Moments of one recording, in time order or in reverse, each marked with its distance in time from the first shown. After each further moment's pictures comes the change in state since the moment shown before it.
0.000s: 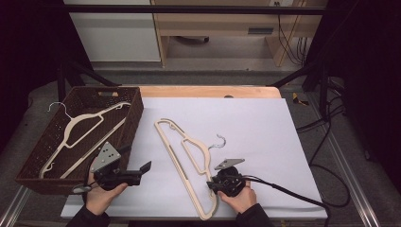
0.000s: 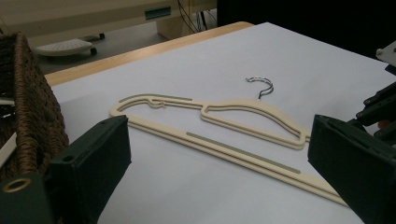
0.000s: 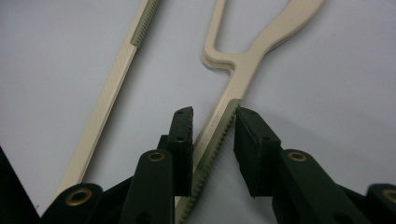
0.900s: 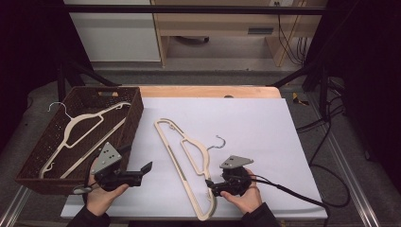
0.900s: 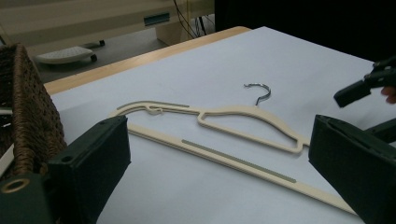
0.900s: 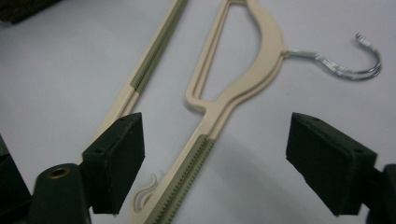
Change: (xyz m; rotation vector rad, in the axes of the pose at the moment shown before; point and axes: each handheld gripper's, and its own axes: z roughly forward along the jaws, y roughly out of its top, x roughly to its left) left arm -0.003 0.002 -0.001 -0.017 0.000 0.013; right arm 0.003 0.005 -0.025 -0.140 -0.056 -0.106
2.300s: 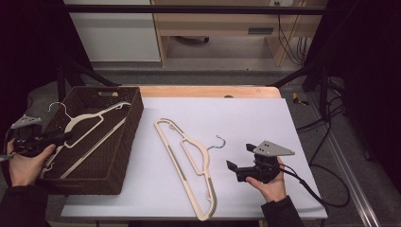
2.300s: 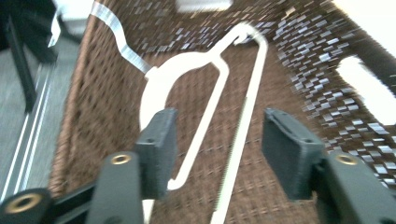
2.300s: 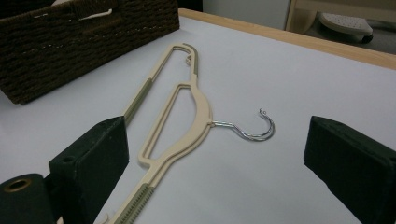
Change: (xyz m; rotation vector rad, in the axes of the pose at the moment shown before) left arm 0.190 -0.004 -0.082 0.202 0.372 -0.227; right arm -0.054 0.012 -0.065 -0.304 -0.034 0.024
